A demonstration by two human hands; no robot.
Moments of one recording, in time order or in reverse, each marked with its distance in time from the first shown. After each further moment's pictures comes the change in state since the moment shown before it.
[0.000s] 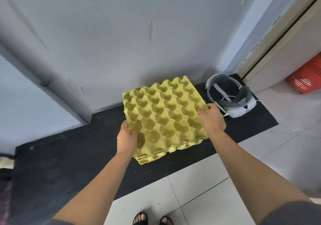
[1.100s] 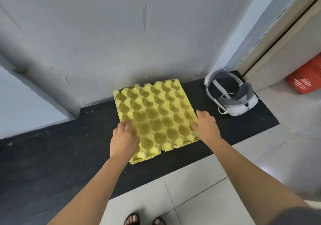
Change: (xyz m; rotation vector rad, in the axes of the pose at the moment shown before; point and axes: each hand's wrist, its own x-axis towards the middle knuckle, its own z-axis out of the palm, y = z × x) left_hand 0.012 -0.032 0.029 0.690 -0.022 0.280; right_hand 0.021 0.052 0.036 -0.467 -0.151 -0.379
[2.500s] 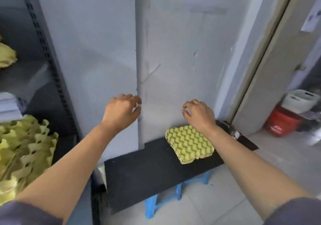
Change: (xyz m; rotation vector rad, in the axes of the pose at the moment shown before) left_hand -0.338 -0.136 -0.513 0.153 0.648 0.718; right_hand -0.445 -0.338 -0.274 -0.055 0.653 -0.393
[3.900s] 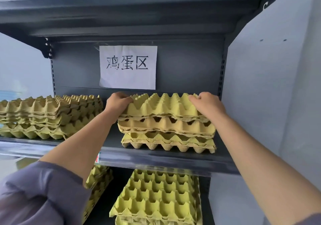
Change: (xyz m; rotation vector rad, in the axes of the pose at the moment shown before) left_hand -0.130 -0.340 -0.421 -0.286 0.539 -0.848; right_hand 0.128 -0.535 -0.127 0.552 0.038 -0.180
